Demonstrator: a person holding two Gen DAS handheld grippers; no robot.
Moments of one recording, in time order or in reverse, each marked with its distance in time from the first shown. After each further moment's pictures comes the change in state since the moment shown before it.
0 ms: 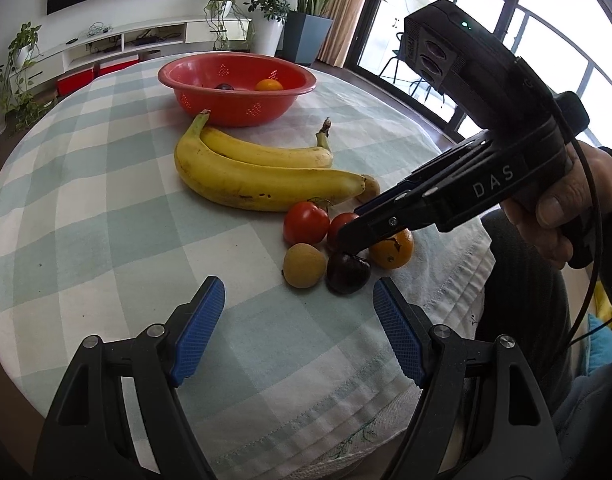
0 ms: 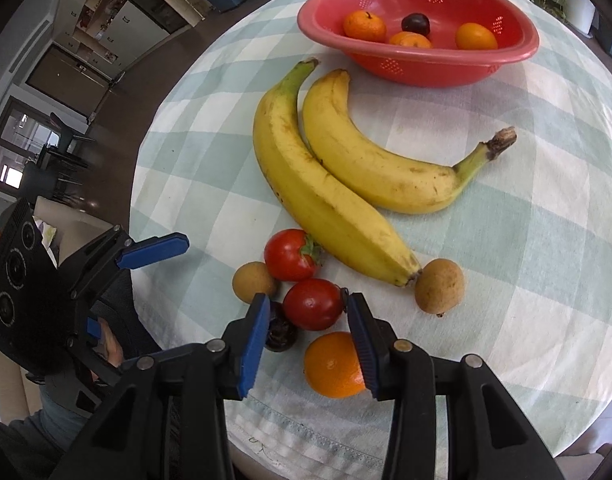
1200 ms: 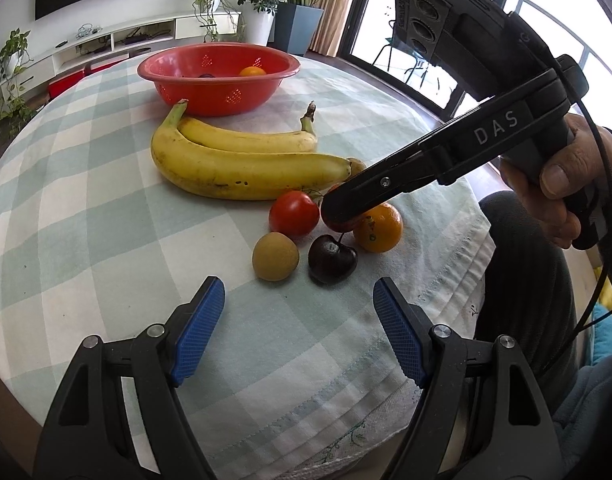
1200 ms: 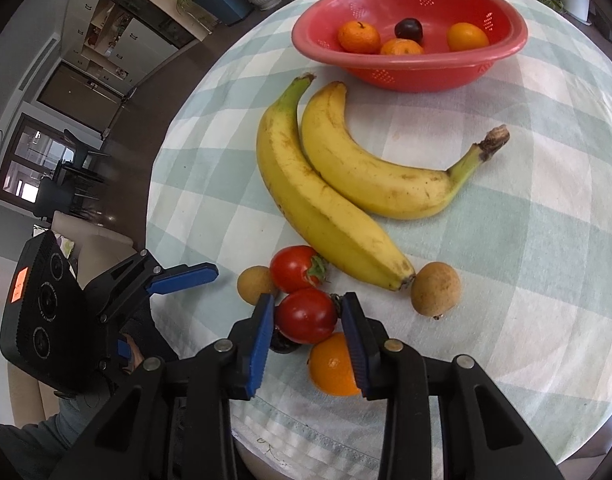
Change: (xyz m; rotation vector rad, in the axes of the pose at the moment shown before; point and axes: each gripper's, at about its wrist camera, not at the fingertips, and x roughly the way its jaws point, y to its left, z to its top) left arm 0.012 -0.007 -0.005 0.030 0.031 -0.005; right arm -0.016 -0.003 -0.004 -0.005 -0.048 0.050
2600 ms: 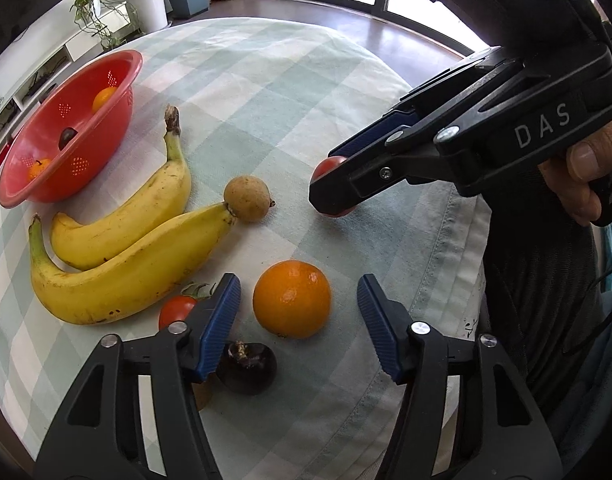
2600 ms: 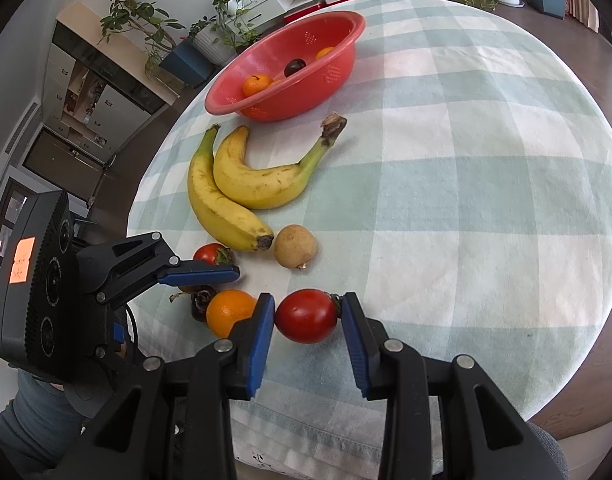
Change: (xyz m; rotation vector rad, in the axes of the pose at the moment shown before) left arm 0.086 -0.078 0.068 0.406 0.290 -0.042; right arm -0.047 -0.072 -0.059 0.160 -0.200 -0.041
